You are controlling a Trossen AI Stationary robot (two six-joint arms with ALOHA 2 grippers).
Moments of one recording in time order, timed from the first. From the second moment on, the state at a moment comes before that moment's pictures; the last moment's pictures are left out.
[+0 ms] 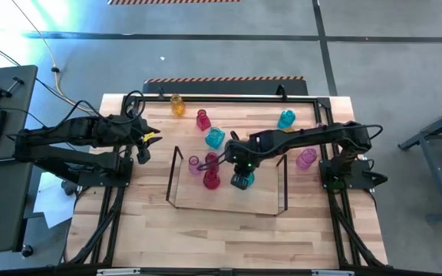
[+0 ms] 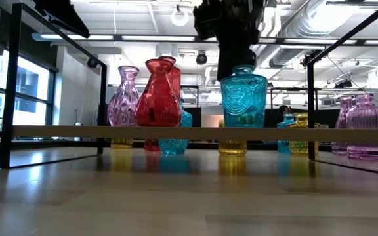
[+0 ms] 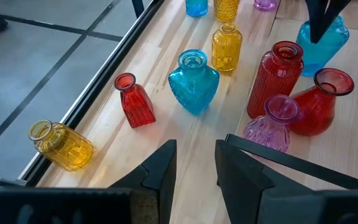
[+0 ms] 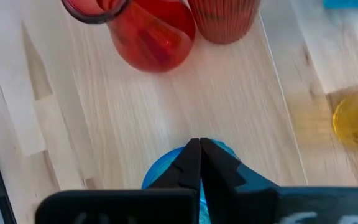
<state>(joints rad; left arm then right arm) 0.05 0.69 0.91 -0.88 -0.33 -0.10 0.04 1.79 1.49 -0.88 -0.11 0.42</state>
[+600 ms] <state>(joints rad) 0.05 0.69 0.91 -0.88 -0.33 -0.09 0.07 1.78 1.49 -1.04 -0.08 0.53</state>
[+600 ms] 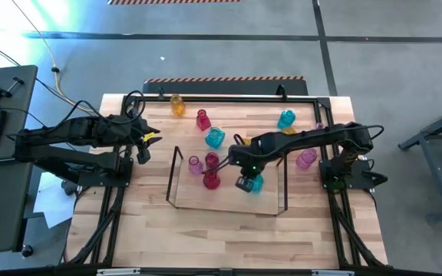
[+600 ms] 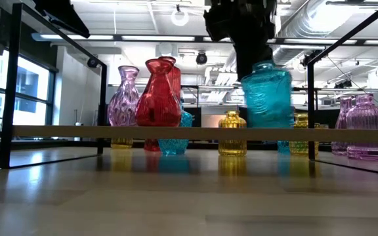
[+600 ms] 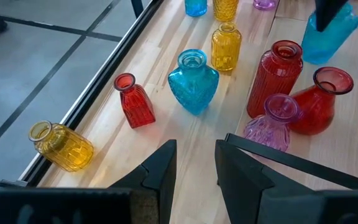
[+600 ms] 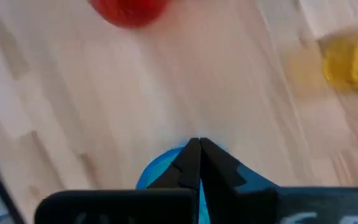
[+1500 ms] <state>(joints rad) 0.05 0.69 0.91 -0.89 -0.31 -0.10 0.15 1.62 1.49 -1.15 0.31 0.65</state>
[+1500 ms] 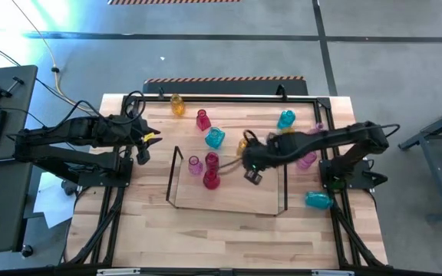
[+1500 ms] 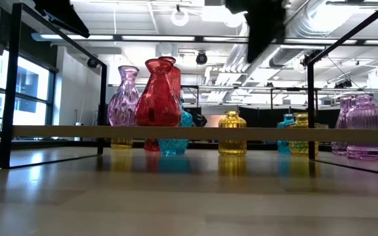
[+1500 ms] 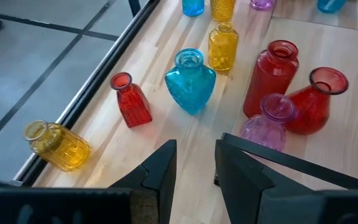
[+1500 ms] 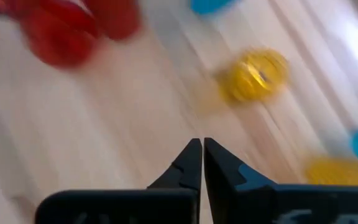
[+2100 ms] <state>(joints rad) 0.05 0.71 0.91 -0.81 -0.23 0.00 0.67 1.34 1.16 -1.52 0.61 1.78</state>
